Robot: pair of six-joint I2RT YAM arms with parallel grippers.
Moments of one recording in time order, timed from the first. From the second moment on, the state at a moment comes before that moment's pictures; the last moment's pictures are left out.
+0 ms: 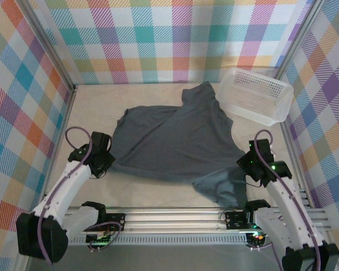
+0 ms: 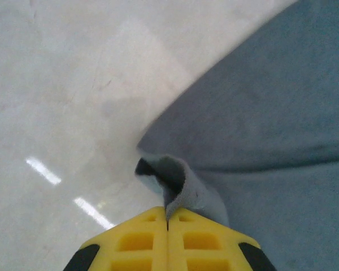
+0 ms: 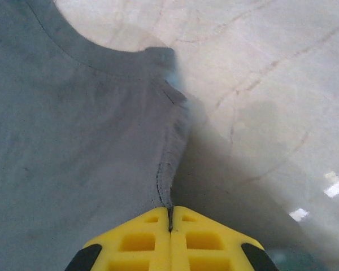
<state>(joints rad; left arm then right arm) -0.18 1.03 0.75 -0.91 -0.21 -0.99 0.16 0.79 0.66 -0.92 0.11 0.96</state>
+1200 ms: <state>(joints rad) -0.11 1.06 0.72 -0.60 -0.20 -0.84 0.12 1.03 0.63 -0.64 0.14 0.86</state>
